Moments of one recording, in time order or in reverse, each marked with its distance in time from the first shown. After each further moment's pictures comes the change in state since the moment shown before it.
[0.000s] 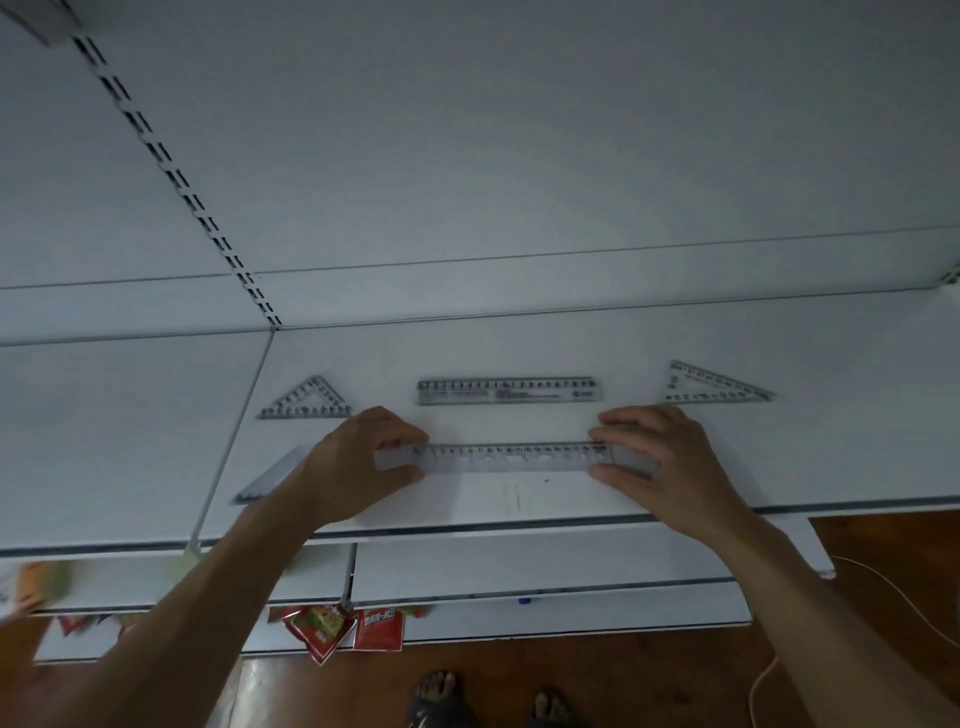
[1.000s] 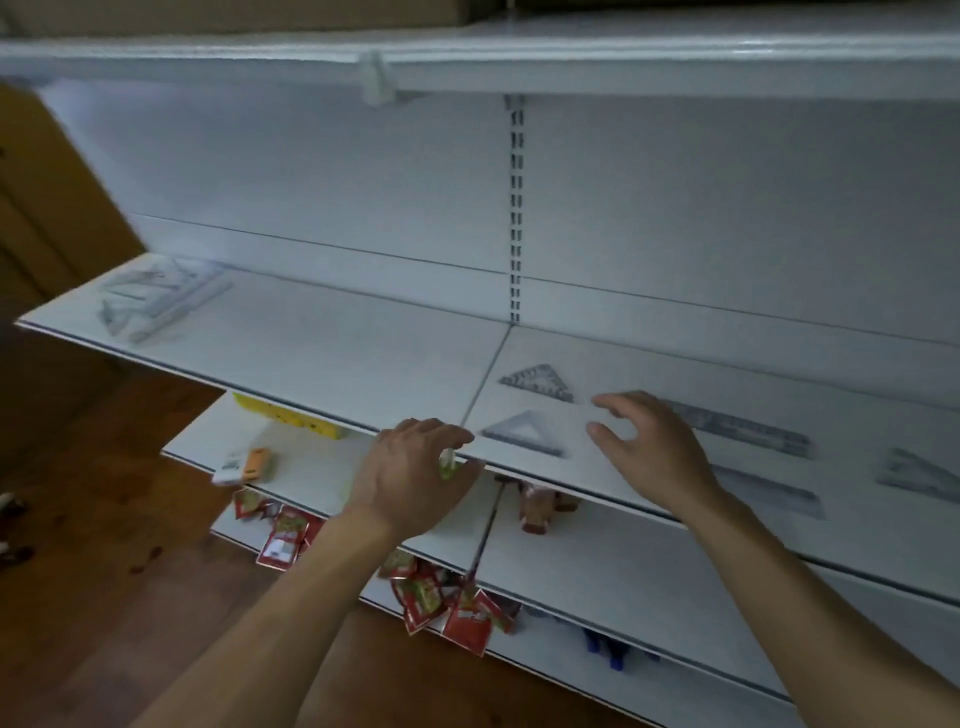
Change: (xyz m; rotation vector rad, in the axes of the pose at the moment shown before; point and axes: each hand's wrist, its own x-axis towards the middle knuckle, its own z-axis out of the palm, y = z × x) left_hand -0.185 -0.015 -0.068 0.232 0.403 -0.342; right_hand 0.059 -0.217 0.069 0.130 -0.163 -0.051
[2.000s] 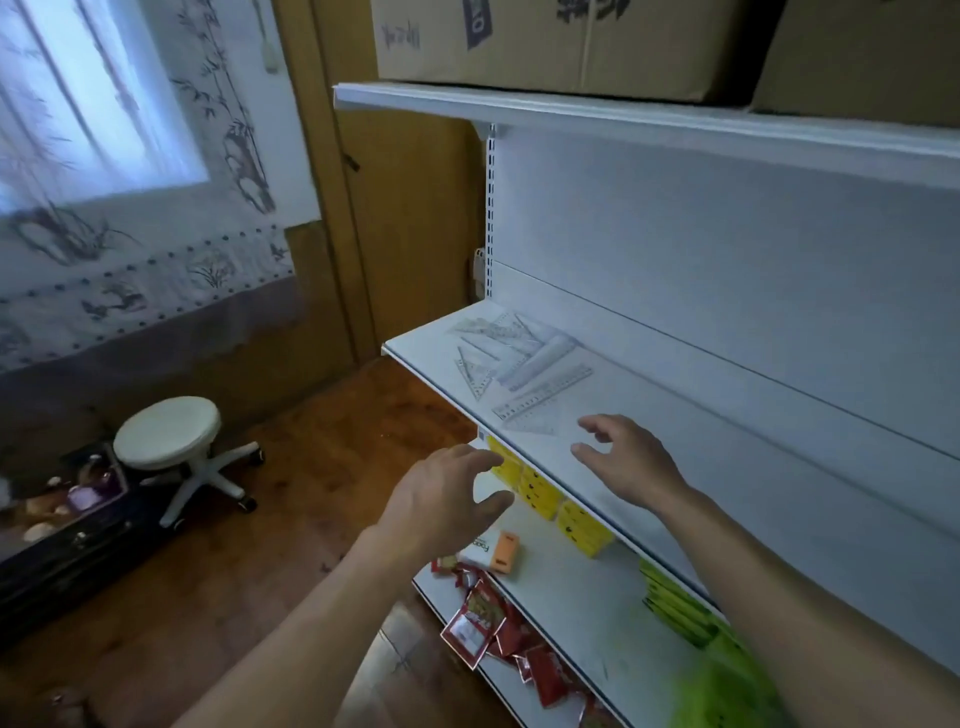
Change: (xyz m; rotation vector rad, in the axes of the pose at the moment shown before) left_hand -0.019 -0.461 -0.183 0.057 0.047 -0.405; right_hand 0.248 -0.418 0.369 0.000 -0.414 -0.257
